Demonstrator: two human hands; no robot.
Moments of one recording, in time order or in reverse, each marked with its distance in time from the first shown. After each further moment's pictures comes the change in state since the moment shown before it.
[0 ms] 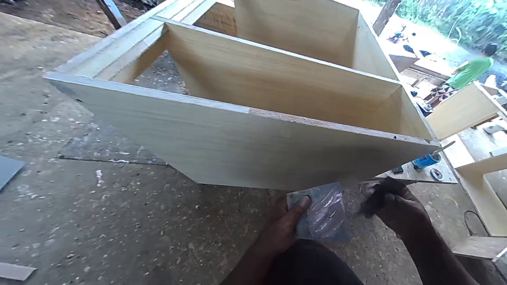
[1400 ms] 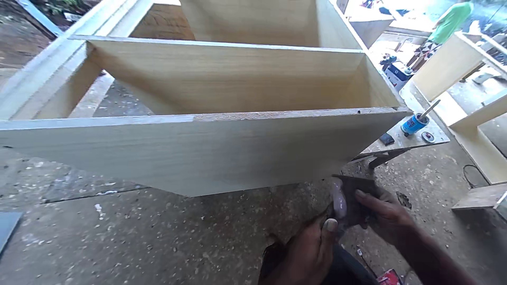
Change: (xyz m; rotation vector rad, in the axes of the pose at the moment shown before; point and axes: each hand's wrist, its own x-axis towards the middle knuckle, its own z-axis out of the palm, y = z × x) left_hand -0.029 -0.043 0.062 0.788 -0.192 0.108; right_hand -0.055 0.011 0.022 -0.003 0.299 0.145
